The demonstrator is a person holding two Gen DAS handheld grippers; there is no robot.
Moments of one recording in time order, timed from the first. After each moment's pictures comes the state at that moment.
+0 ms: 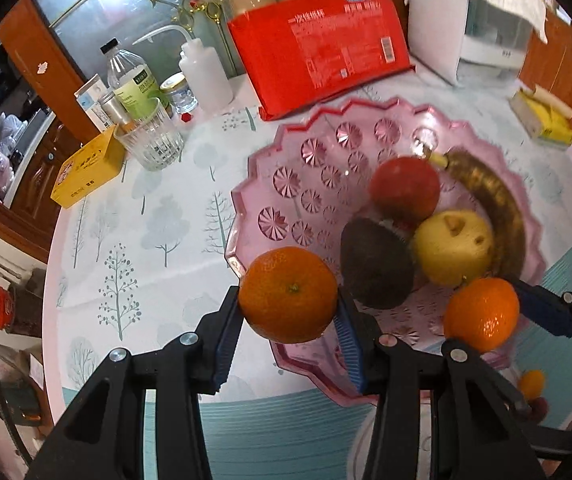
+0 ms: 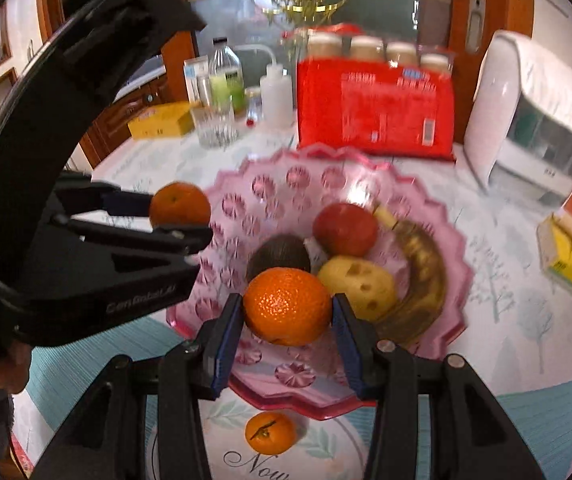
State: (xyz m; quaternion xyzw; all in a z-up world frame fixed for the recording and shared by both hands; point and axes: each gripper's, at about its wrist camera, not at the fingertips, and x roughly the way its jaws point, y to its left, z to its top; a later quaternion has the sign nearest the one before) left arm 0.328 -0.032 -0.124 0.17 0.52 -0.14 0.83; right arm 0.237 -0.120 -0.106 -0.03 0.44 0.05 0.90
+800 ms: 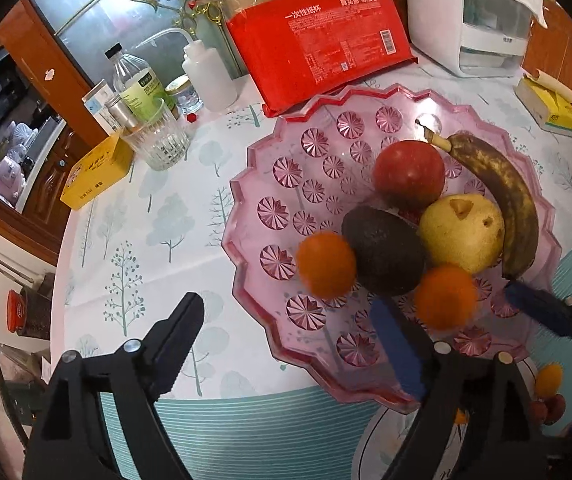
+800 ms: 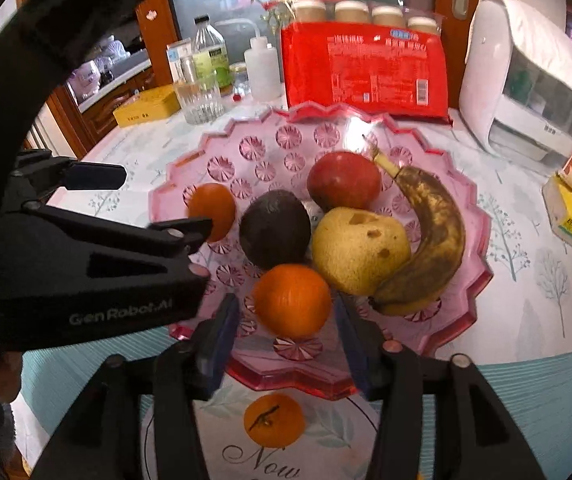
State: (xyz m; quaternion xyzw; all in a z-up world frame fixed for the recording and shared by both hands) left arm 0.314 -0.034 -0.129 0.19 0.51 -0.13 0.83; right arm 0.225 -0.125 -0.132 -0.01 0.45 0.03 0.89
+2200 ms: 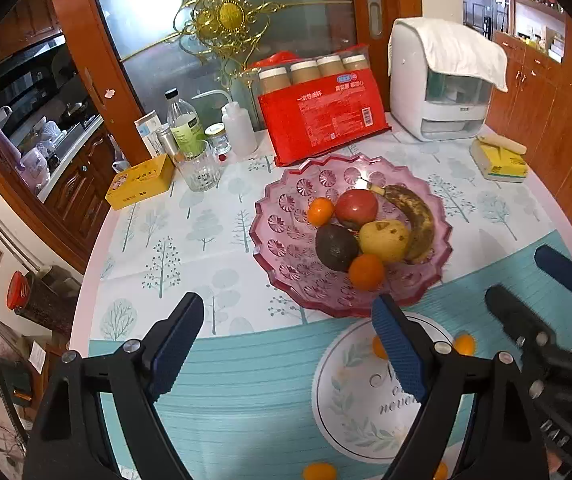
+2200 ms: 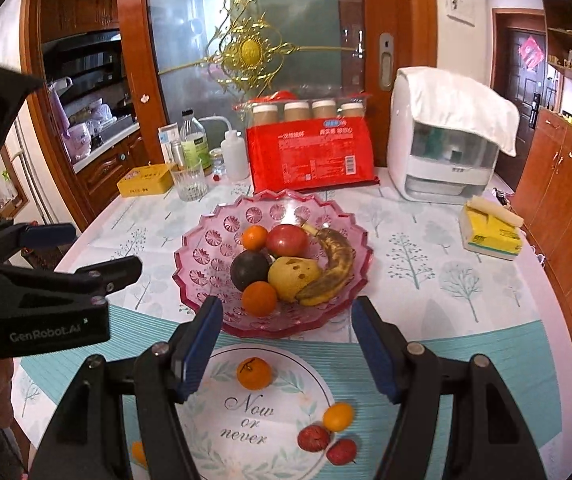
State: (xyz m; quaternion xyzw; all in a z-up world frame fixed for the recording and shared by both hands) left arm 0.188 -0.002 -0.007 0.12 0.44 -0.13 0.88; right arm 0.112 -0.153 -0.024 0.01 0.35 -0.02 0.94
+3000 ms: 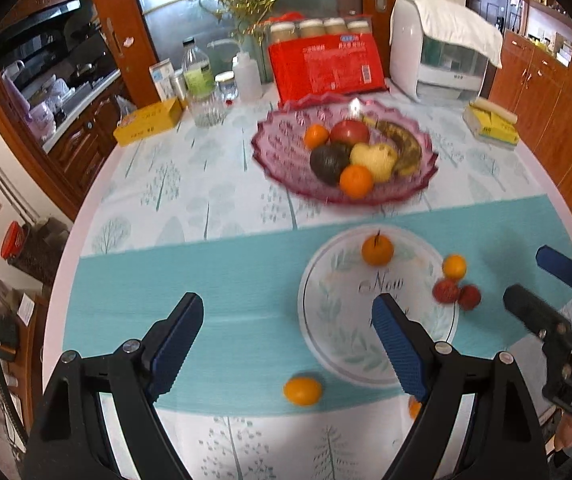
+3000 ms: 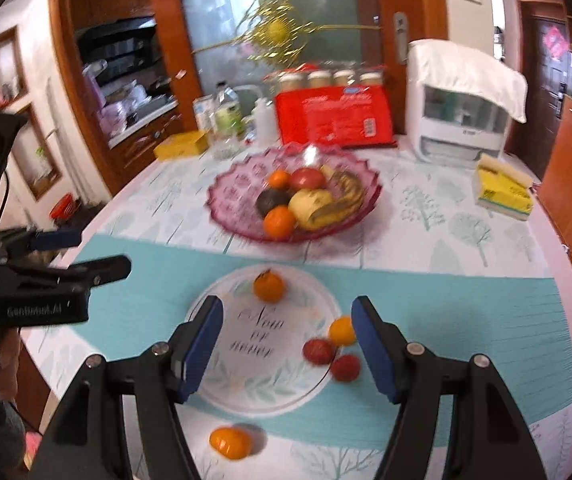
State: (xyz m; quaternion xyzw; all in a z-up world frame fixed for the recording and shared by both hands) left arm 0.096 0.029 -0.057 0.09 0.48 -0.11 0.86; right arm 0.030 -0.162 -0.064 0.01 0.38 0.05 0.92
